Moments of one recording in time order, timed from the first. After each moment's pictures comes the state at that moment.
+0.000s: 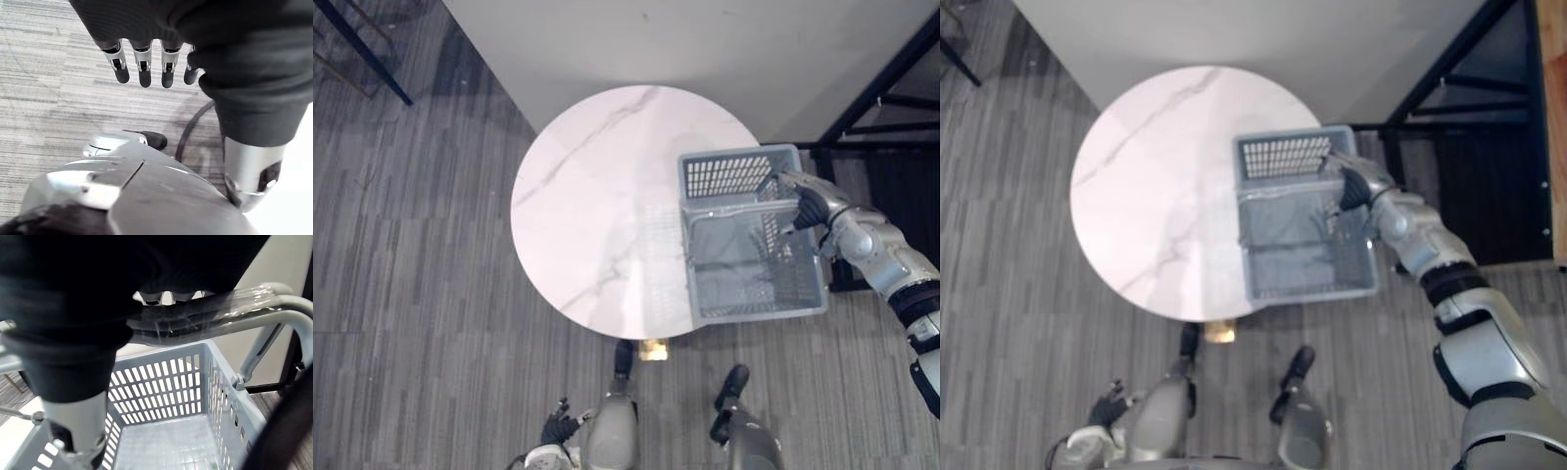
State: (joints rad) left arm 0.06 0.17 -0.01 1.03 -0.19 -0.21 0.07; right arm -0.88 -0.77 0.48 0.79 -0.44 -0.23 -0.02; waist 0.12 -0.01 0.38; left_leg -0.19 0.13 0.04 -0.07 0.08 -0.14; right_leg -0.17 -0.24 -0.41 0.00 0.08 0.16
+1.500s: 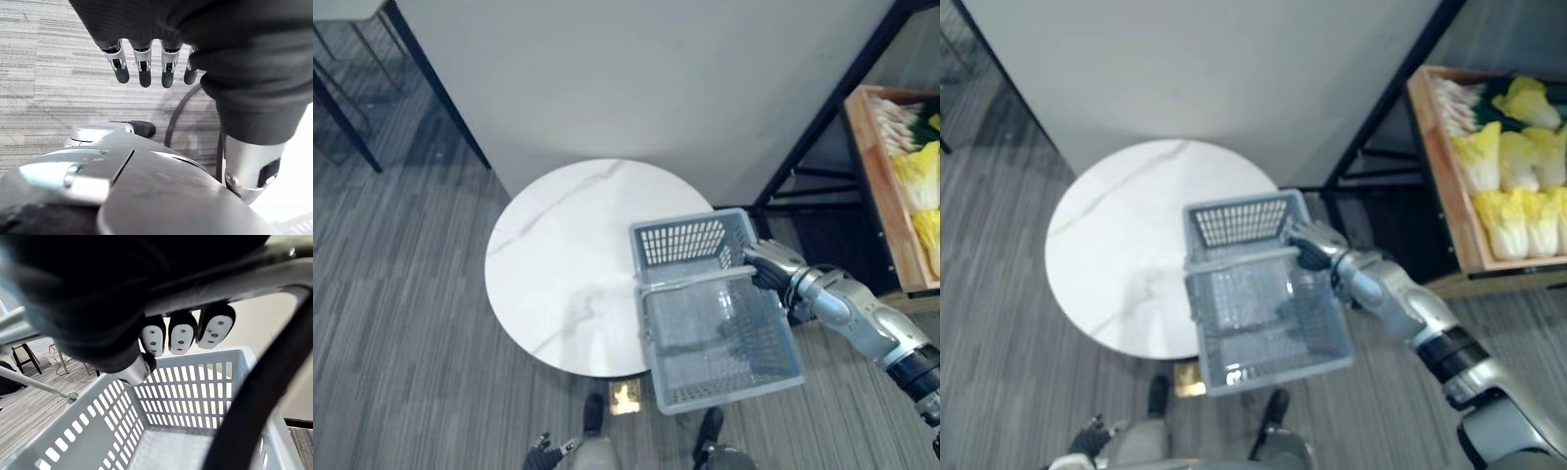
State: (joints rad) left arm 0.13 0.20 0.09 1.08 -0.08 -0.14 0.07; right arm -0.44 -0.82 0.50 0.18 -0.51 -0.29 0.05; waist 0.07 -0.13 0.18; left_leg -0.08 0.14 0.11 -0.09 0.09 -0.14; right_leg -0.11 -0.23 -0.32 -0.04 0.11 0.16
